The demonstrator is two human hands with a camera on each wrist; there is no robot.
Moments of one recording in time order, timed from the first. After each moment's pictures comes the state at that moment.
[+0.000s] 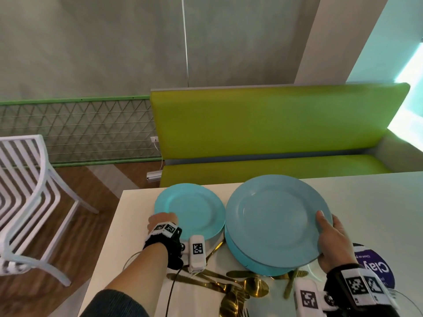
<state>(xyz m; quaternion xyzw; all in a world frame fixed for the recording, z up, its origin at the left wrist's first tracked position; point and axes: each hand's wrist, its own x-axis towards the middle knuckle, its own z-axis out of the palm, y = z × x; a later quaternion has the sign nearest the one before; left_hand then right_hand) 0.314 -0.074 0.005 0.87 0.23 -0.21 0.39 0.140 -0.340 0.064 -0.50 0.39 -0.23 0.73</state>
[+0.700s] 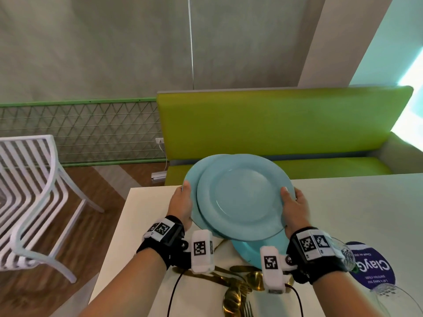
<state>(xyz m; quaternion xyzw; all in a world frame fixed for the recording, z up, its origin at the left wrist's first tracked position) 0.297 -0.098 0.066 0.64 0.13 -0.17 0.74 0.200 -0.304 0.072 -0.60 0.37 -0.22 0.68</state>
